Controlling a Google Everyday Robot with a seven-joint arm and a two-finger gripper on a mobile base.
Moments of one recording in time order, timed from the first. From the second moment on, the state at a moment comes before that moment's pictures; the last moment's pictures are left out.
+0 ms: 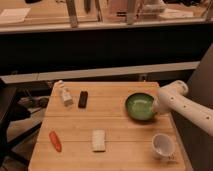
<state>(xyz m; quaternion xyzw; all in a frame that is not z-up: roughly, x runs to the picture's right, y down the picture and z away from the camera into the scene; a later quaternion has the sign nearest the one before) 0.322 0.144 0.840 -0.22 -0.08 -0.46 0.86</state>
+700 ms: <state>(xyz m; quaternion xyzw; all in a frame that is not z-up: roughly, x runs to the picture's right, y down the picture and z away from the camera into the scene) 0.270 0.159 0.826 -0.21 -0.09 -0.51 0.83</state>
